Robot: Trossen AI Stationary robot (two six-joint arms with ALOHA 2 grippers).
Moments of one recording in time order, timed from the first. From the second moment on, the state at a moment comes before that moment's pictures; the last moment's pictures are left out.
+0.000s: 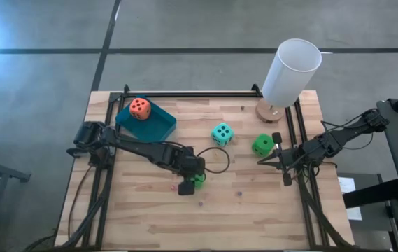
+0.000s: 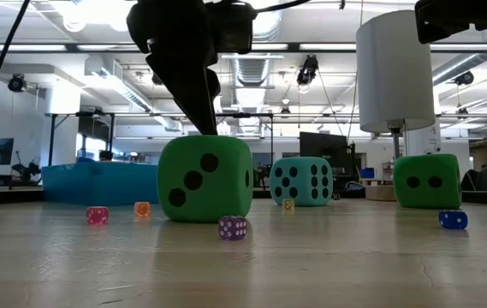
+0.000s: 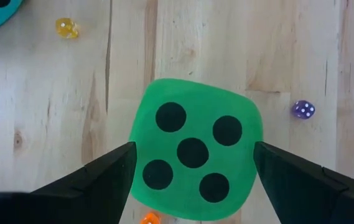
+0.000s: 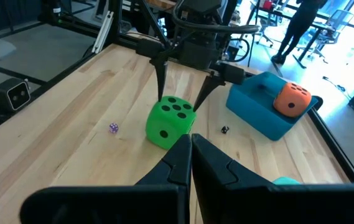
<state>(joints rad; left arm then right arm) -0.19 1.84 1.37 -0.74 -0.05 -0.22 0.45 0.53 0.47 -0.23 0.32 -0.11</state>
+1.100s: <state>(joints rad) -0.20 1.85 1.32 -0.70 -0.05 -0.24 0.45 0.53 0.47 -0.23 0.32 -0.11</state>
